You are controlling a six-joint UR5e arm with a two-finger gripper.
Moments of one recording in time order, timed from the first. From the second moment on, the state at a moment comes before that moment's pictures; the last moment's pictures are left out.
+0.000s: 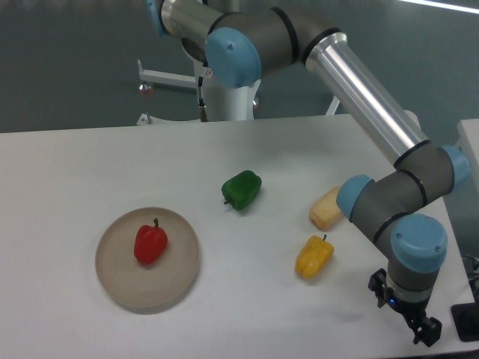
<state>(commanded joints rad) 2.36 -2.68 -0.50 -1.26 1.62 1.48</state>
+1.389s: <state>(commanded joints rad) 2.12 -2.05 -1.33 -1.27 1.34 0.58</state>
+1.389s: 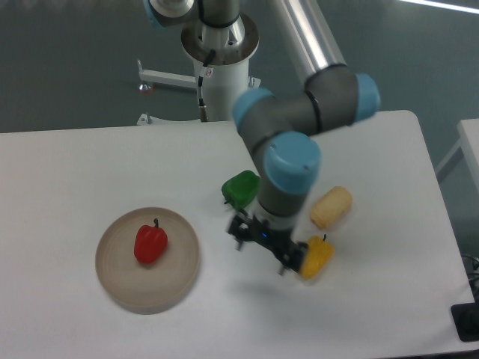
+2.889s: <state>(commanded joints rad) 1.90 -2.09 -1.51 -0.99 1.41 0.36</state>
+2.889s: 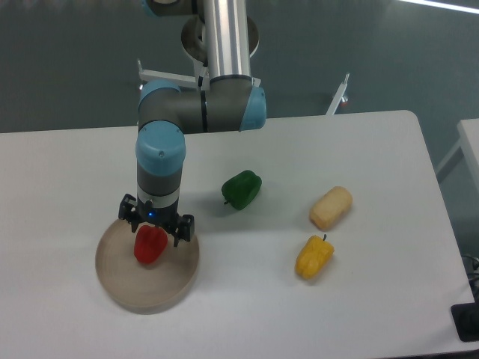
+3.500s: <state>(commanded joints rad) 1.88 -2.12 -1.52 -0.95 1.45 0.37</state>
